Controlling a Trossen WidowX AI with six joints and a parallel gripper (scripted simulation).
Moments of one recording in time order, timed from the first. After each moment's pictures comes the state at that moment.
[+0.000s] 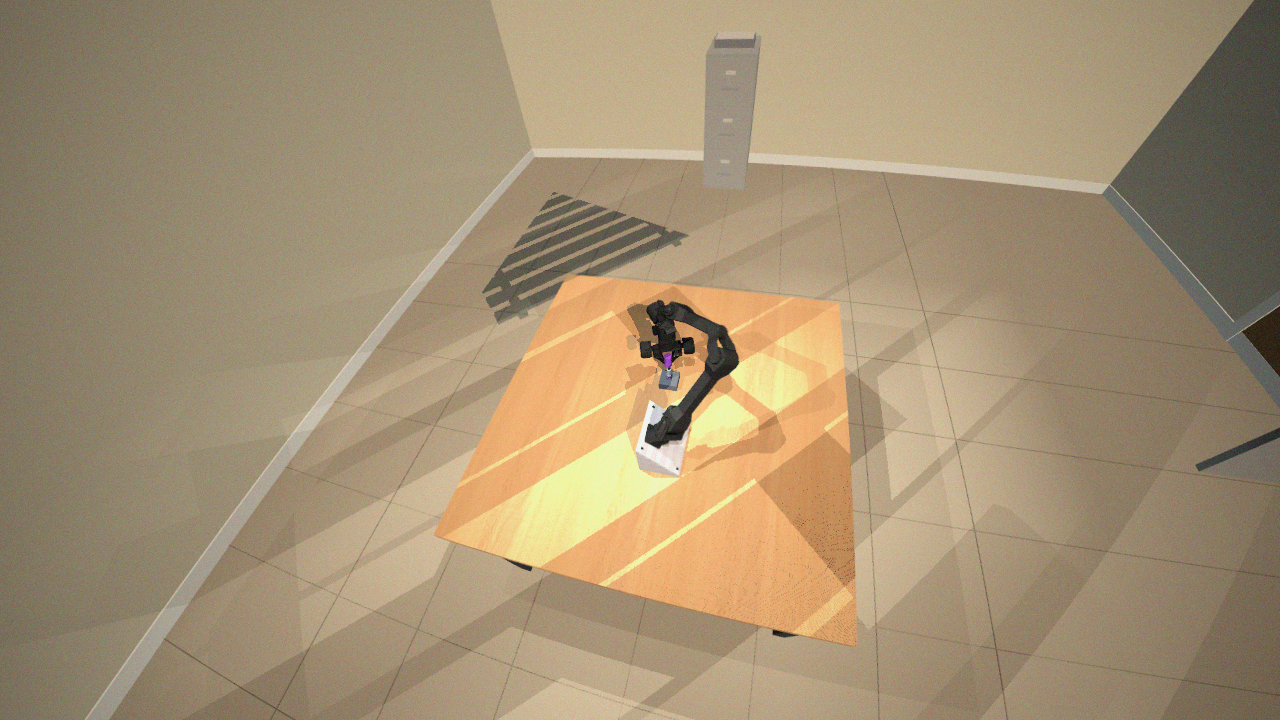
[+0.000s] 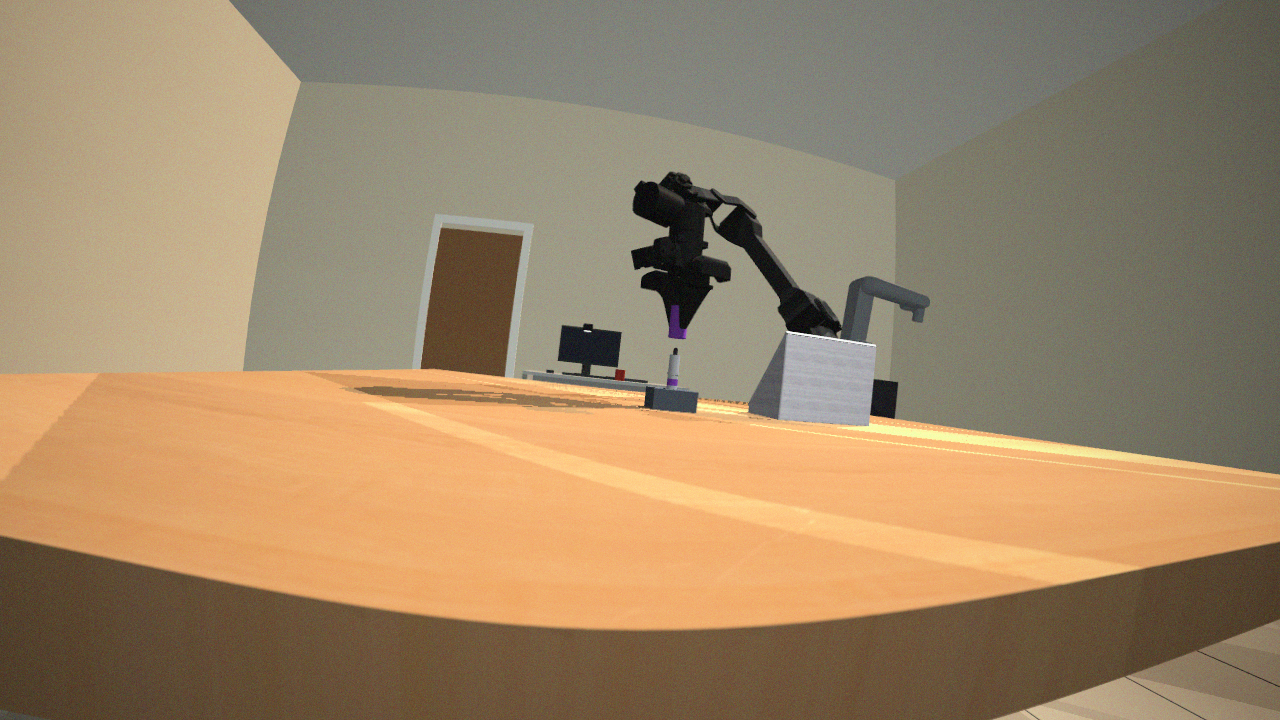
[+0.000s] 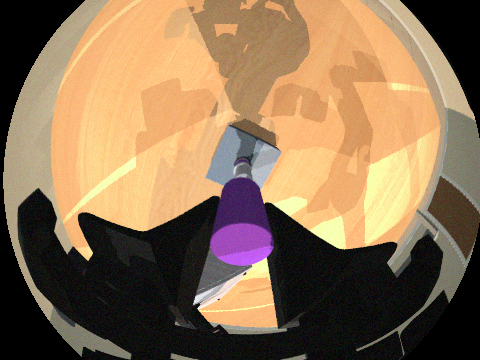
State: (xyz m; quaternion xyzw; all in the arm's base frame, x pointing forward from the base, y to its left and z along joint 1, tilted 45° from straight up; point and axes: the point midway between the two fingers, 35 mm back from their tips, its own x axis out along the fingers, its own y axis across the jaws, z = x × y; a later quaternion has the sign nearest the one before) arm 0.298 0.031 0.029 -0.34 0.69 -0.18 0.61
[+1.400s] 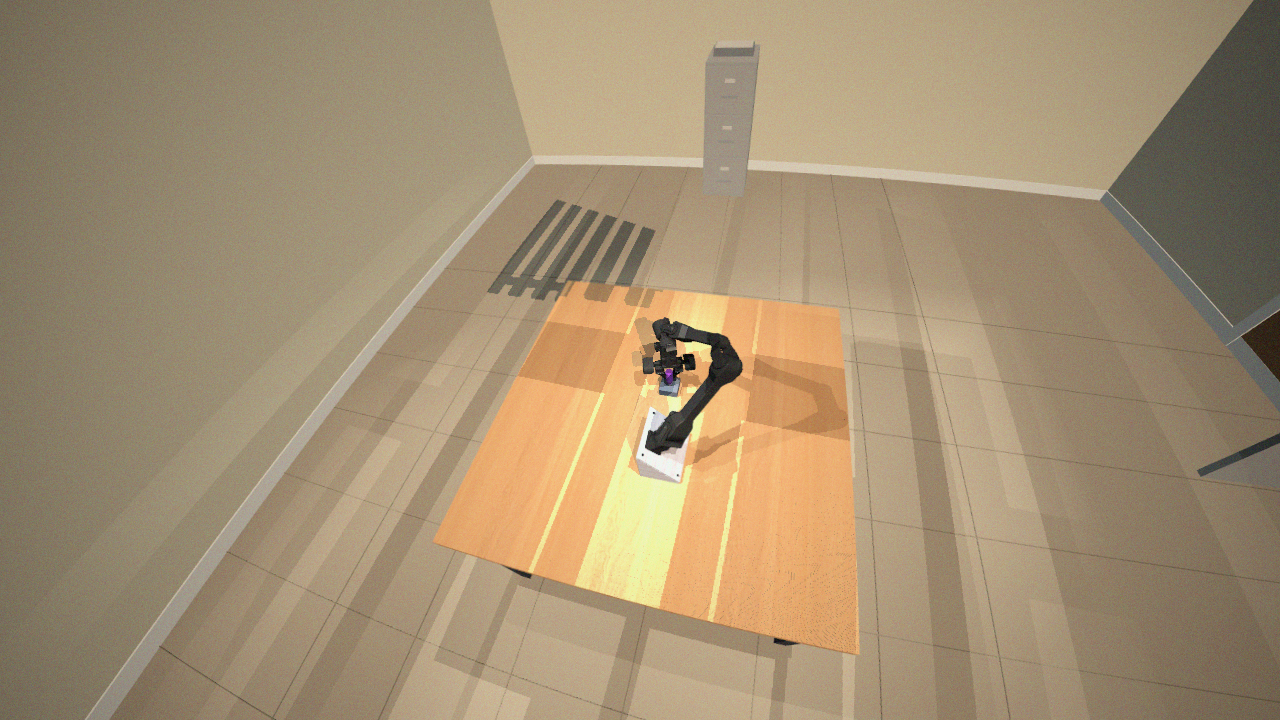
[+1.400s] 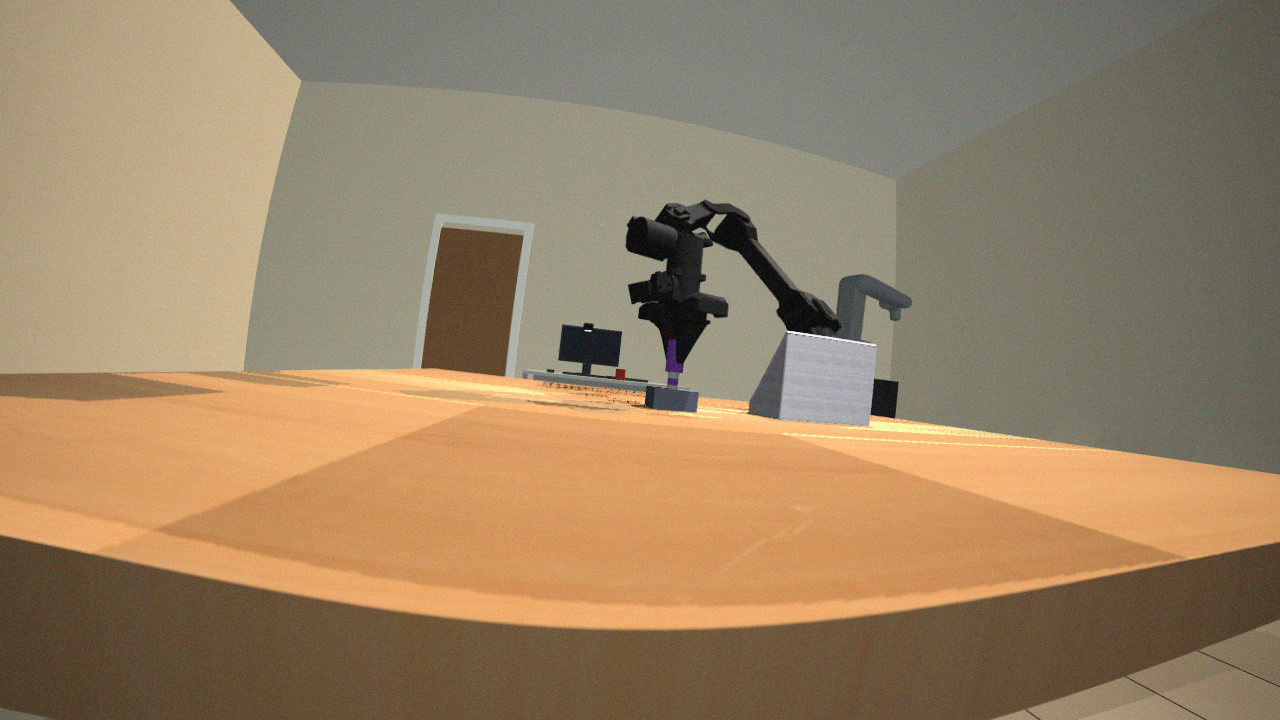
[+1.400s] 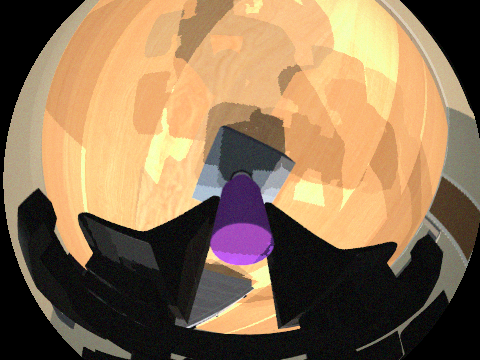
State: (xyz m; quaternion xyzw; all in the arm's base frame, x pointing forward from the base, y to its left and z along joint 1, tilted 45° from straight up) arm 0.296 -0.010 -0.008 -0.34 0.69 -0.18 0.61
